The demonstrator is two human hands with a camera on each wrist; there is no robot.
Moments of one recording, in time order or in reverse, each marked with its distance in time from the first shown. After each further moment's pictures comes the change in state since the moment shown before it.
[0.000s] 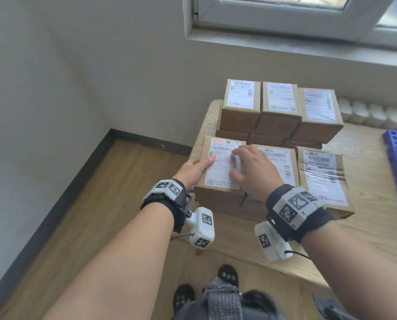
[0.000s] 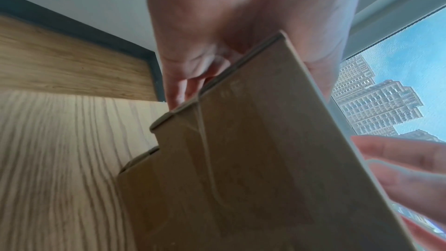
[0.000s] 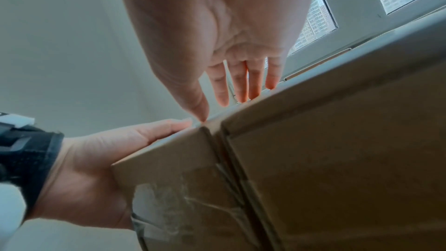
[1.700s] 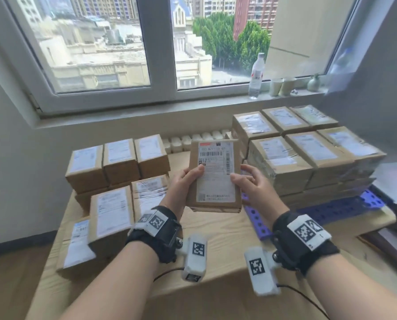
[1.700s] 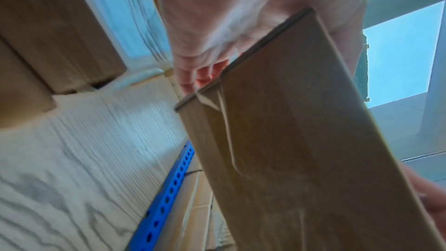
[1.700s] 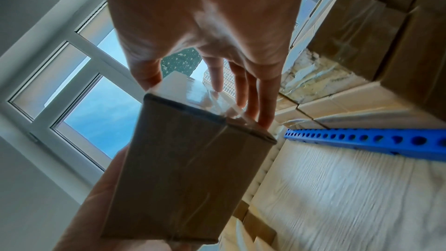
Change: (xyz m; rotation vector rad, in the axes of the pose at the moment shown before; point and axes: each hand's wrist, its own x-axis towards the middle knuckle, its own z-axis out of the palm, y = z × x) left_hand -0.099 0.039 0.337 -0.061 -0.589 0.442; right_hand -0.246 0.227 -0.145 1.132 0.583 0.463
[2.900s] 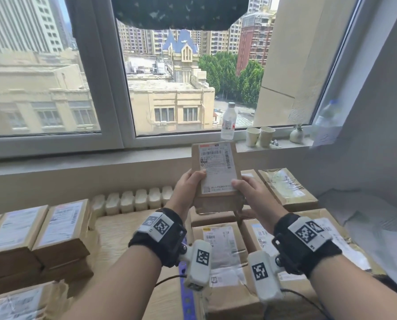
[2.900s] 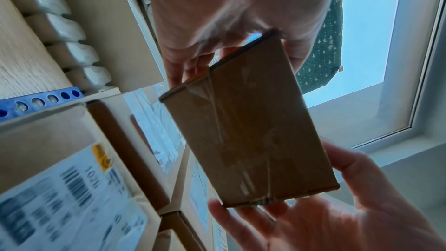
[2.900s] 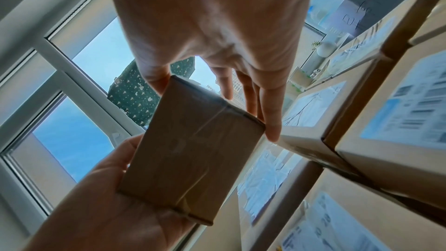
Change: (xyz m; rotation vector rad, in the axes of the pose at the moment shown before) left_hand 0.278 0.054 0.187 0.073 0.110 0.042; right_hand 0.258 -0.084 -0.196 -0.109 -0.059 -0.011
